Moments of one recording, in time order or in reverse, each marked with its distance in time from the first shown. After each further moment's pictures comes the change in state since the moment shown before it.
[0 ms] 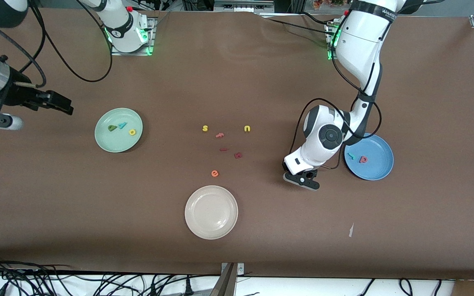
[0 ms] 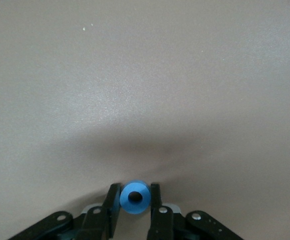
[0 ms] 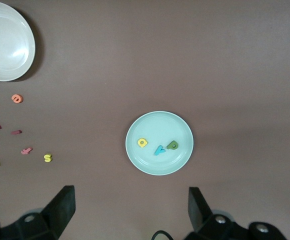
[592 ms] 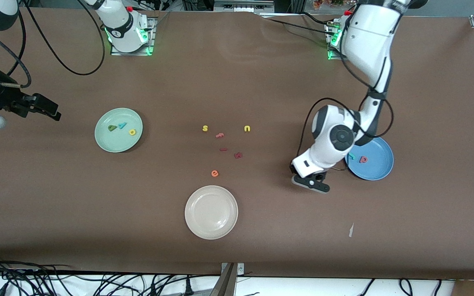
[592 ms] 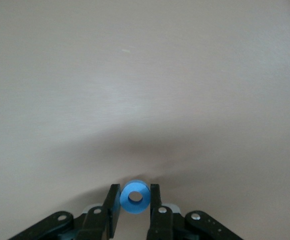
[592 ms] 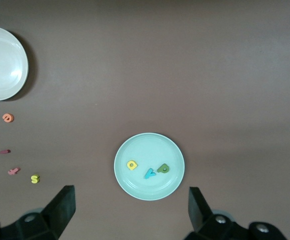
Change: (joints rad) left arm 0.047 -0.078 0.030 0.004 0.027 -0.100 0.001; right arm -0.373 -0.103 0.332 -0.205 -0.037 0.213 -0.065
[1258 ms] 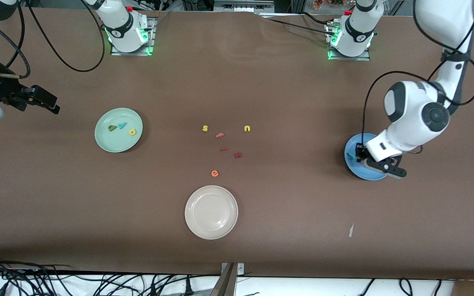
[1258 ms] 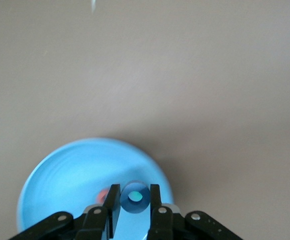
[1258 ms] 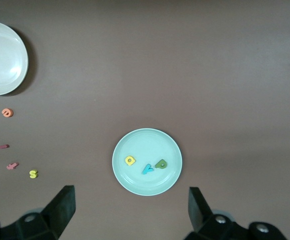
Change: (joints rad) left arm 0.300 -0.356 -0.013 -0.350 0.139 -0.087 0.254; right arm 0.002 -0.036 -0.008 -0.034 0.000 0.001 -0.006
